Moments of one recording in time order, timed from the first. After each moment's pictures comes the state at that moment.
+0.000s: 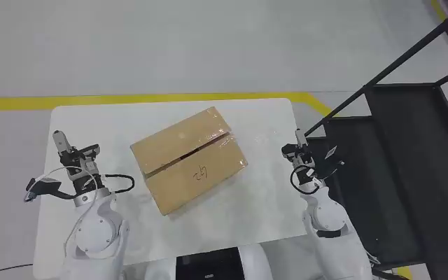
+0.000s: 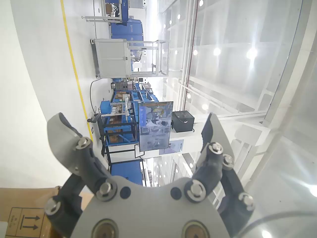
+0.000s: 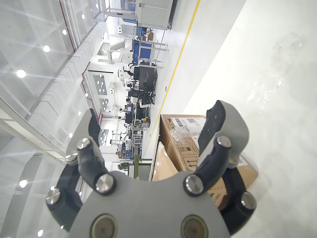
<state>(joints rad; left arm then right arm) 1.67 -1.36 -1.51 -1.87 -0.08 -0.30 0.43 -1.75 -1.37 1.59 -1.78 0.13 -0.23 0.09</state>
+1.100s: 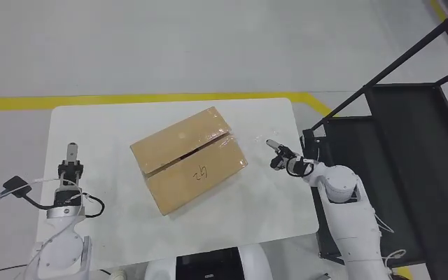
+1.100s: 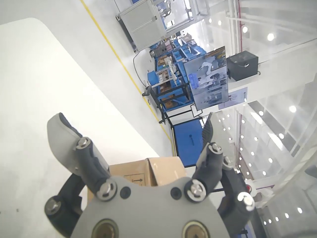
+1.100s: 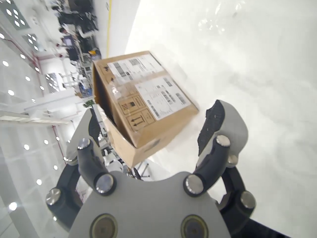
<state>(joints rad) 1.79 -1.31 -1.78 -1.84 0.26 -0.22 0.00 -1.45 -1.27 1.67 -1.52 -0.12 0.14 0.91</state>
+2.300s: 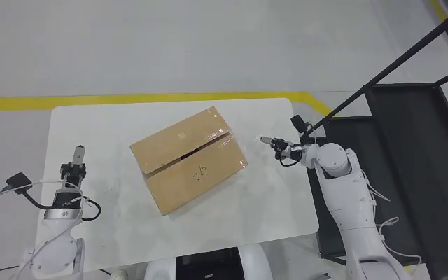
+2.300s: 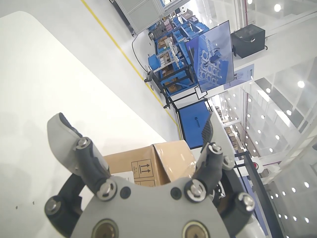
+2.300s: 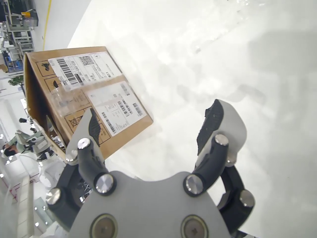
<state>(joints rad) 1.79 -1.30 -1.81 -1.84 0.27 -0.28 -0.10 -1.21 -1.23 1.57 -1.29 -0.33 0.05 1.01</state>
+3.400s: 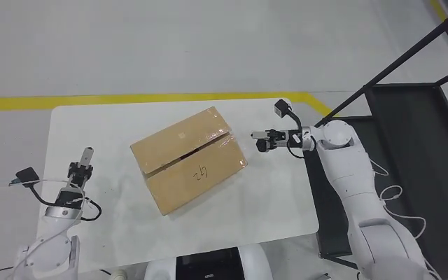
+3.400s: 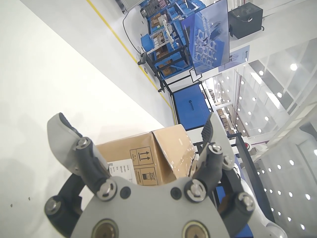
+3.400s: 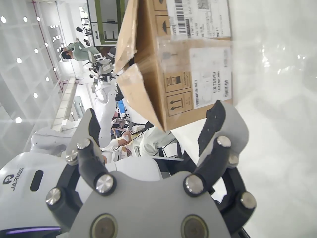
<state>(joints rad) 1.76 -1.28 -1.83 -1.78 0.22 -0.34 -0.26 -0.92 -1.18 1.37 -0.99 0.11 -0.32 1.39</state>
